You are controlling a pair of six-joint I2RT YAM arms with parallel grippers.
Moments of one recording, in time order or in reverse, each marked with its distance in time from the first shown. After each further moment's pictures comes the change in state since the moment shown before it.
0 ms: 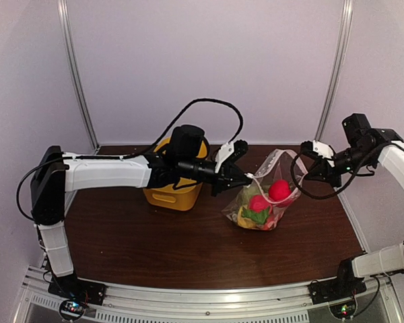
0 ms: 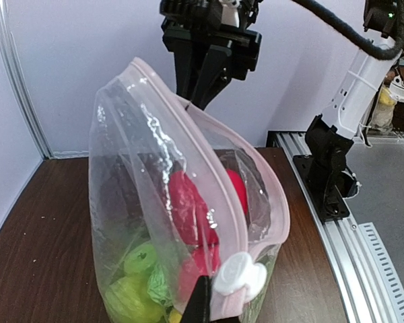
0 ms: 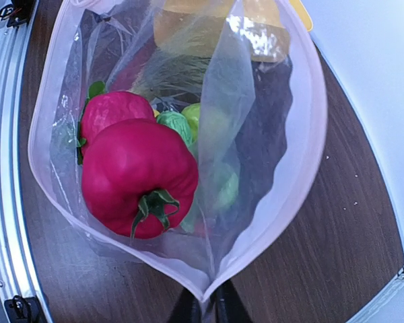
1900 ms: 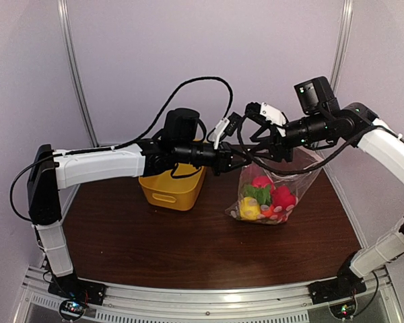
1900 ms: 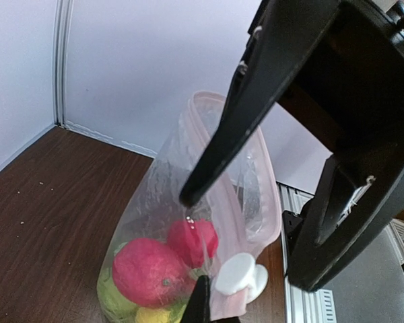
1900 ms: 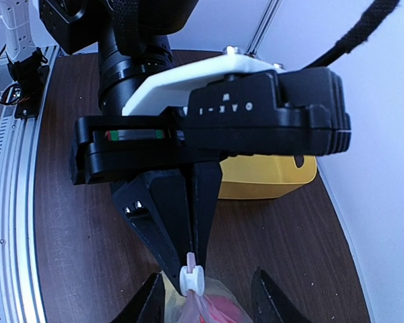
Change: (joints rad) left arm 0.020 -0.024 0.109 -0.050 -0.076 -0.391; right arm 0.583 0.171 0.344 0.281 0.233 0.509
